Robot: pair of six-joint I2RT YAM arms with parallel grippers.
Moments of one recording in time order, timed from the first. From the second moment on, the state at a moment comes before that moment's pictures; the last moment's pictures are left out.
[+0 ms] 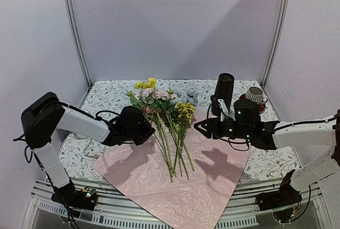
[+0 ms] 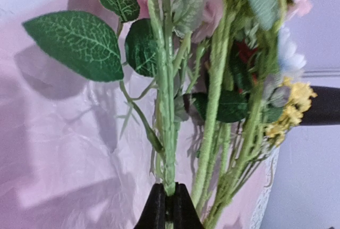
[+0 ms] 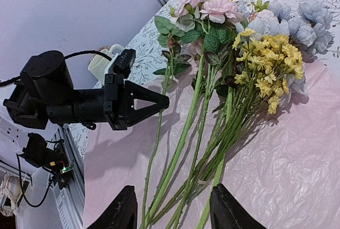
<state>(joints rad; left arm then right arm) -0.77 1.79 0.78 0.33 -0.12 -1.27 0.81 1.35 0.65 0.32 -0.19 0.53</state>
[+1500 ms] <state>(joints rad) -0.89 0.91 0.40 0.64 0.21 -0.34 0.97 1.33 0.85 0.43 -0.35 0.44</state>
